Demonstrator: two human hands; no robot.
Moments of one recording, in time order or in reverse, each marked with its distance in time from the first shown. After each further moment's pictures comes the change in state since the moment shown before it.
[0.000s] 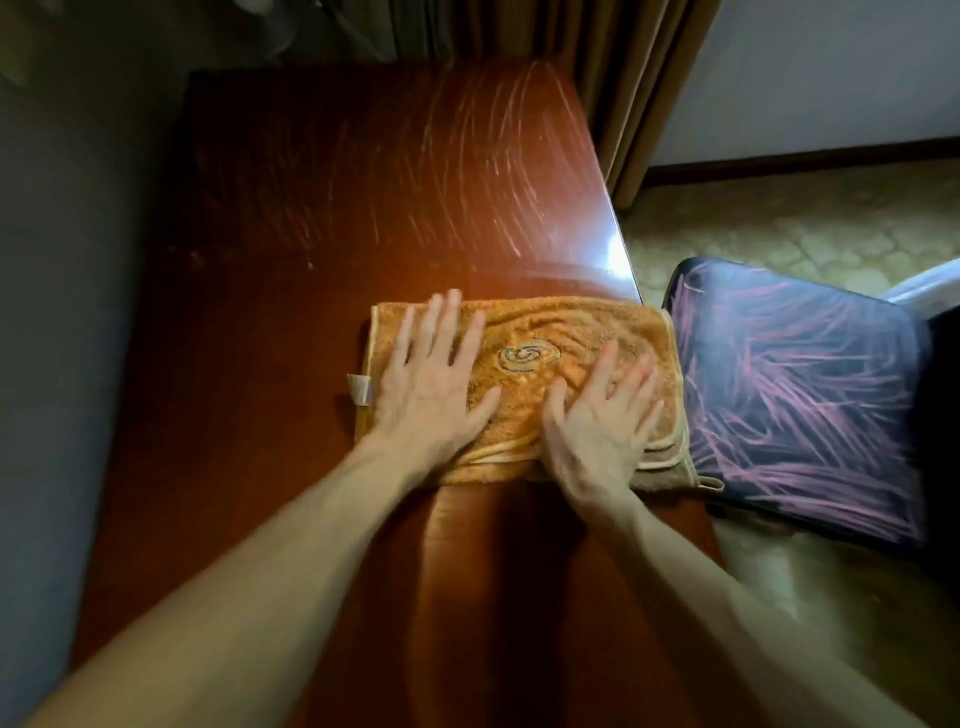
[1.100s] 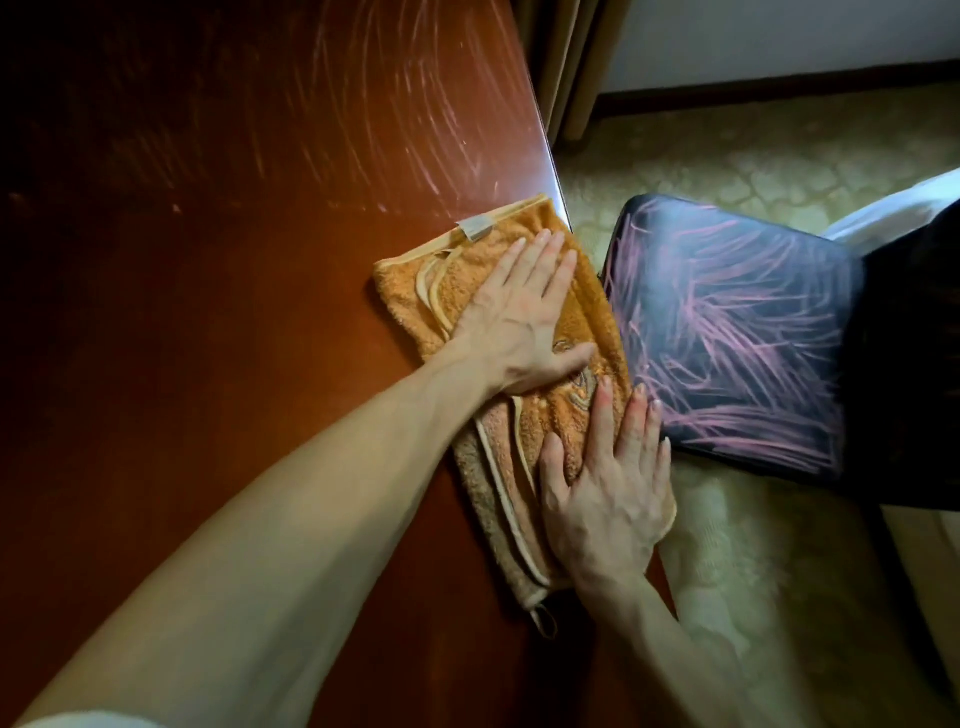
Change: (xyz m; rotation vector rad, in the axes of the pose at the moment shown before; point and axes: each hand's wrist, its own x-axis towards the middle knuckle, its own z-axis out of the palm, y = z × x) left_hand 0.096 0.129 0.021 -0.067 -0.070 0.364; right_hand -0.057 0.103 -0.006 -0.195 0.190 -0.012
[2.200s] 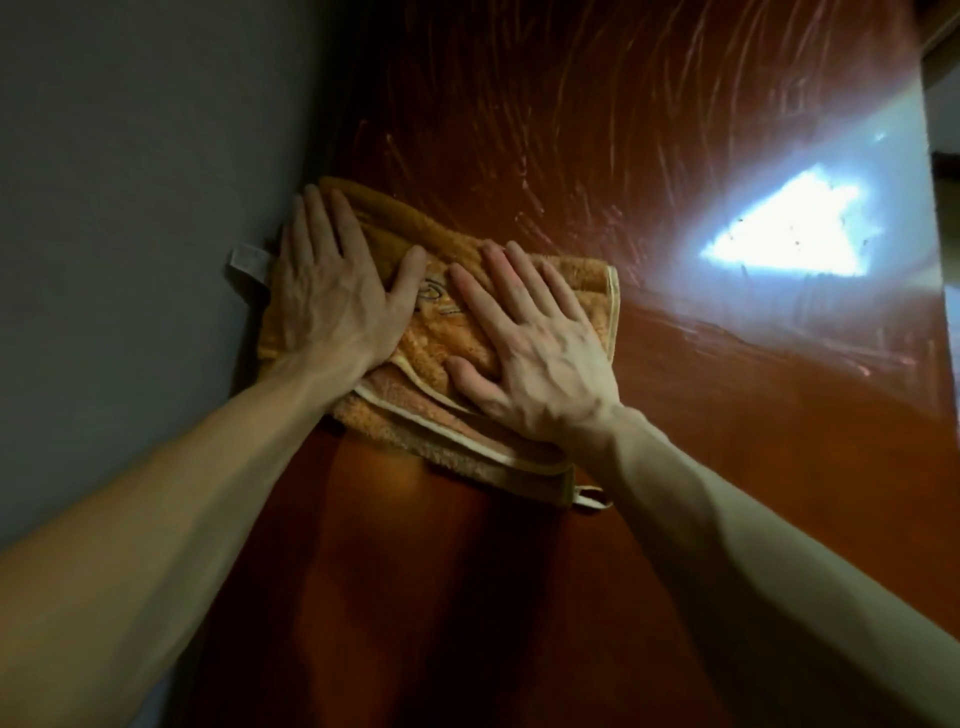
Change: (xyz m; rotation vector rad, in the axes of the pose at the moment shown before) left_hand -0.276 -0.288 0.011 -0.080 0.274 -1.058; right_hand 0.025 -0.313 0.048 0.092 -0.205 -1.137
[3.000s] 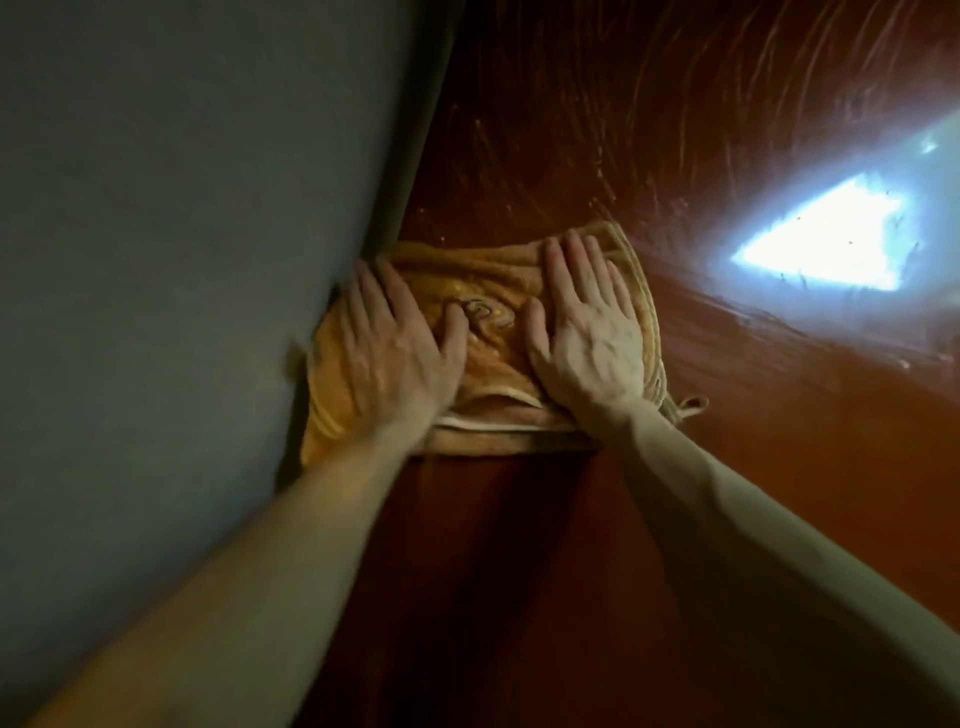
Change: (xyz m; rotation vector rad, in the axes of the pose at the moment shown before) left_hand -0.093 -0.019 -0.013 -0.071 -0.068 -0.232; right_hand -0.002 -0.043 0.005 0.101 0.110 0.272
